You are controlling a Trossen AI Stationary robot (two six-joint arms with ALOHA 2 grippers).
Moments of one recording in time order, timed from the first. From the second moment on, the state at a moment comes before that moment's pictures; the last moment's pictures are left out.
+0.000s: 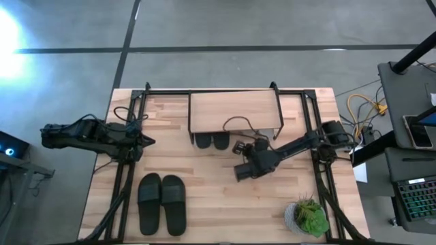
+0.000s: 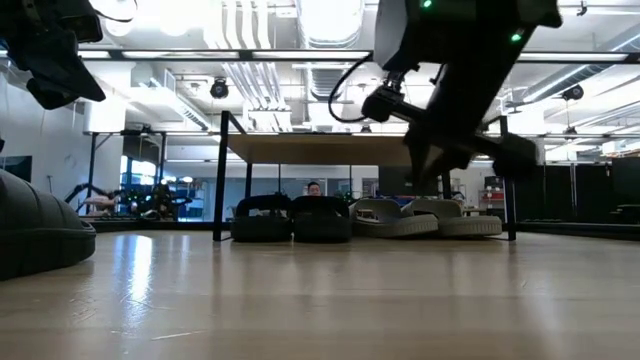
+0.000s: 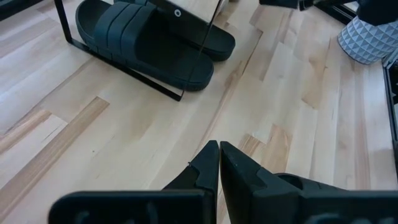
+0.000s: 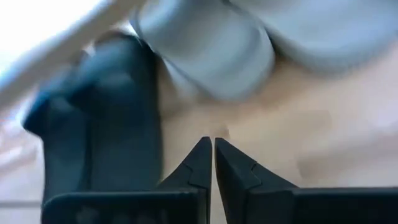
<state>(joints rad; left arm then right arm) -0.11 0.37 0.63 -0.99 -0.24 -0.59 0.27 1.89 1.21 -0.89 0.84 2.26</state>
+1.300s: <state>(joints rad) -0.11 0.37 0.63 -0.99 -0.24 -0.59 0.14 2.17 1.21 -0.82 1.10 1.81</state>
